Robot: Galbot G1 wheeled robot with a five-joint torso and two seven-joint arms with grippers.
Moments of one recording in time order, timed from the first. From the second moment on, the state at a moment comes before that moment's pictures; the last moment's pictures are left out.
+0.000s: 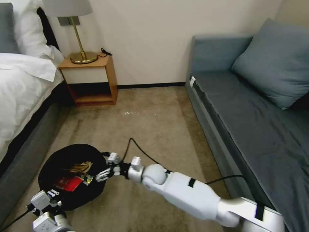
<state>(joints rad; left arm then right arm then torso) 1.75 -1.58 -0.78 -2.05 -0.25 -0.05 -0.53 -0.59 1.31 -0.63 1.29 0.56 0.14 -0.29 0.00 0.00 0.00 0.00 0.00</state>
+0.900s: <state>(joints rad) 1.77 -1.57 -0.79 -2.06 -0.26 -0.06 -0.54 -0.82 1.07 -0.56 1.45 0.52 -0.28 0.29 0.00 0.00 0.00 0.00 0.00</state>
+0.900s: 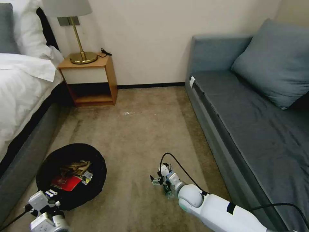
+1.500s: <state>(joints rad) 1.79 -1.56 -0.79 -2.06 -0.26 -0.08 -0.54 -0.89 1.06 -0.49 1.47 0.60 -0.49 0.35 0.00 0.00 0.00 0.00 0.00</state>
